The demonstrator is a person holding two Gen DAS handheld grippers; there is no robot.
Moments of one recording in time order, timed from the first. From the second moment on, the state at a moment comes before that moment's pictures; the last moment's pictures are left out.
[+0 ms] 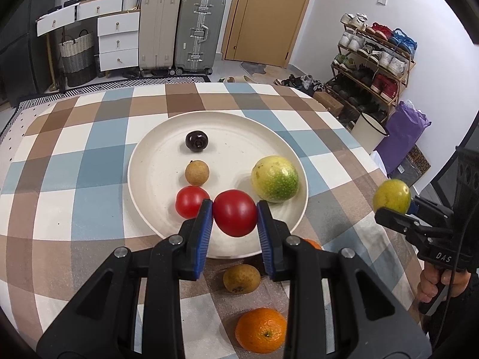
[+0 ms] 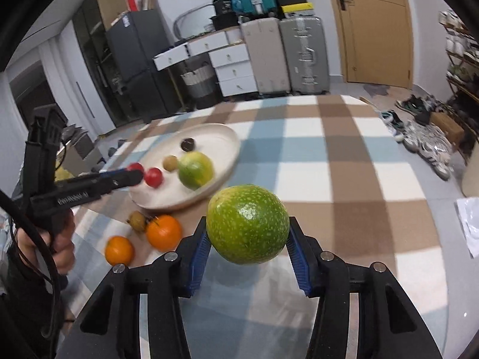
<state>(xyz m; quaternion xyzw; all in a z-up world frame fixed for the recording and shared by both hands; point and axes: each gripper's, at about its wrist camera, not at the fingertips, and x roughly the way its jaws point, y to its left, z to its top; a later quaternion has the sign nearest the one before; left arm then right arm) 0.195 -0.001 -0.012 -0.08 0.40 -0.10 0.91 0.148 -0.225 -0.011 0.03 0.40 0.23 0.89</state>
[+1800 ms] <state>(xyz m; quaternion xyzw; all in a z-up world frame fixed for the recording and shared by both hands) 0.165 0.019 0.013 -0.05 0.36 -0.01 0.93 0.192 -0.166 0.018 0.01 0.39 0.28 0.88</state>
